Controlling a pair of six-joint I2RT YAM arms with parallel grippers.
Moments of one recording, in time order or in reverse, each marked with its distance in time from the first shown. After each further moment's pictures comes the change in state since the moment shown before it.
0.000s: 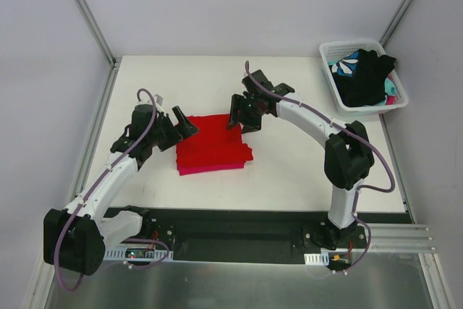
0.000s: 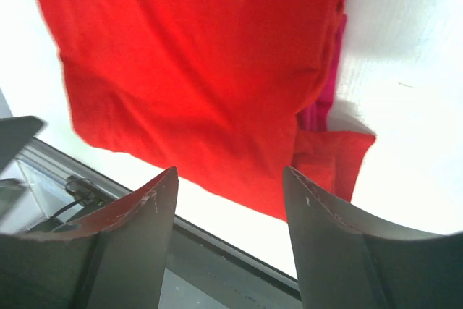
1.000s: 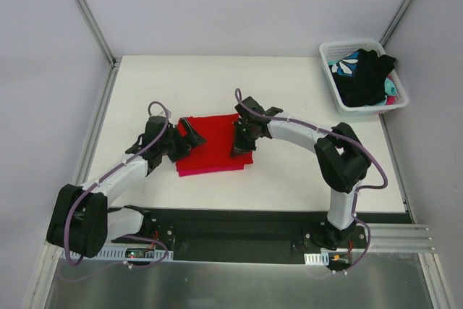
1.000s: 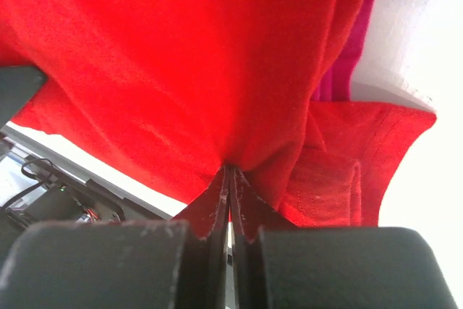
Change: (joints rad) left arm -0.078 0.163 -0.163 0.249 0.023 -0.145; right arm 0.093 -0.014 -0.235 0.169 -0.026 0.073
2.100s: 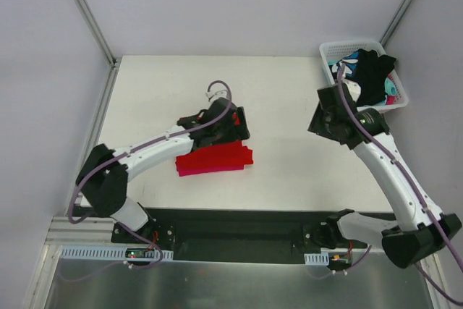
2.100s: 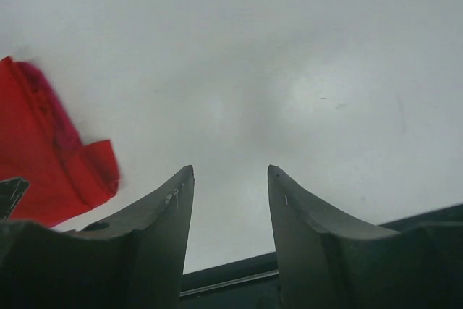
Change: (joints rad) left arm -0.467 0.277 0.528 -0.279 -0.385 0.033; right arm -0.265 -0.683 -0.017 -0.494 0.643 -0.096
